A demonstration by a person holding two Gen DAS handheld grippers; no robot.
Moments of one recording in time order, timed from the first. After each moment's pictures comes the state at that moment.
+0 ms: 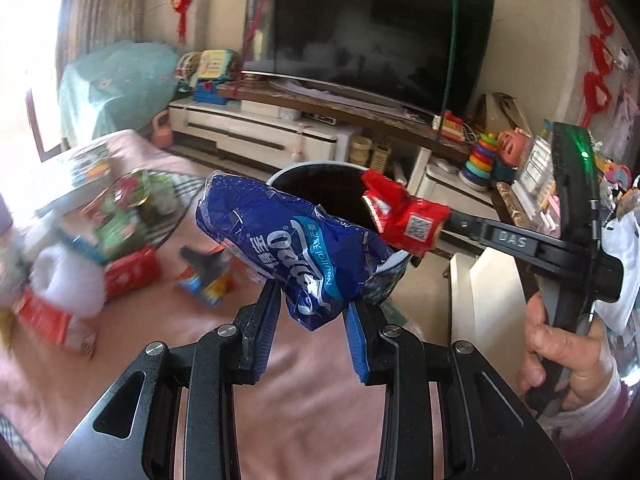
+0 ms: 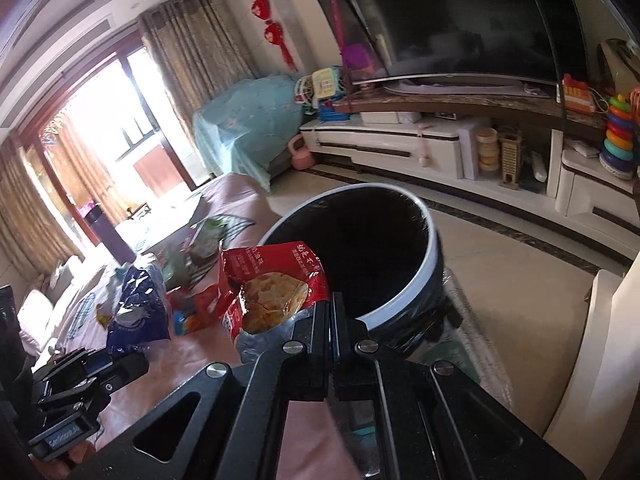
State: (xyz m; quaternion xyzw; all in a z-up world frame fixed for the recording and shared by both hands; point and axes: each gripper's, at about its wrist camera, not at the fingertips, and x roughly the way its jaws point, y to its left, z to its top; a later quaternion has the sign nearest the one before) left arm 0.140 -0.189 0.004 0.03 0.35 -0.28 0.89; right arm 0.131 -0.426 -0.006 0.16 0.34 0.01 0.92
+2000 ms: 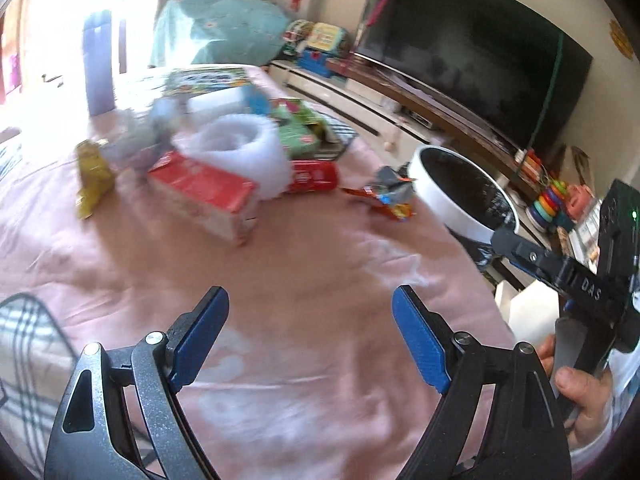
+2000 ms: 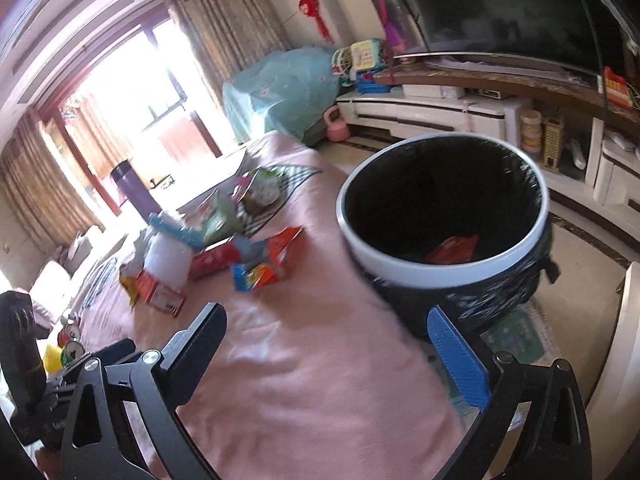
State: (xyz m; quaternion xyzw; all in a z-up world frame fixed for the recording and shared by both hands) left arm 0.118 -0.038 -0.038 -0.07 0.40 -0.13 0.90; right arm 0.127 -0.325 -0.028 0.16 0.37 0.09 0.91
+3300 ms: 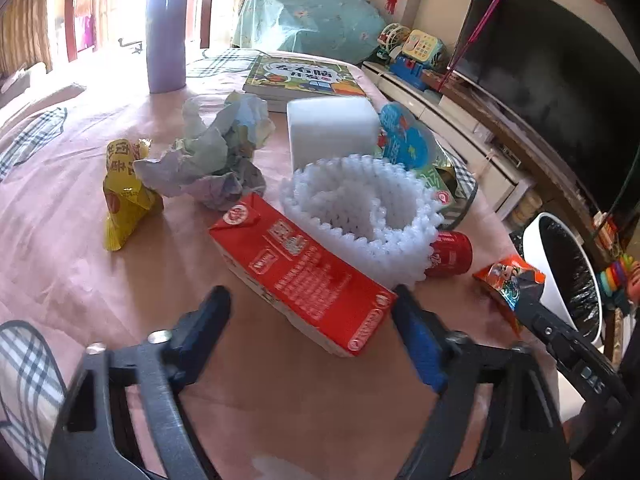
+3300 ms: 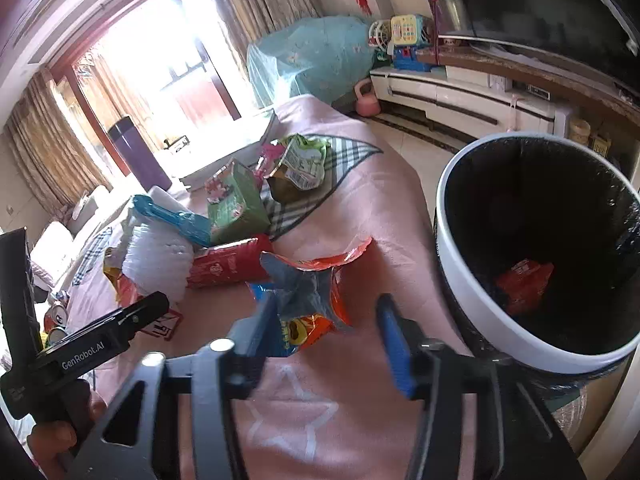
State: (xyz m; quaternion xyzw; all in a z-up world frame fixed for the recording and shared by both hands) left arm 0.213 -0.011 -0.063 -0.11 0.42 0.02 0.90; right arm 0.208 -0.268 -0.061 0.11 0.42 0.13 0.89
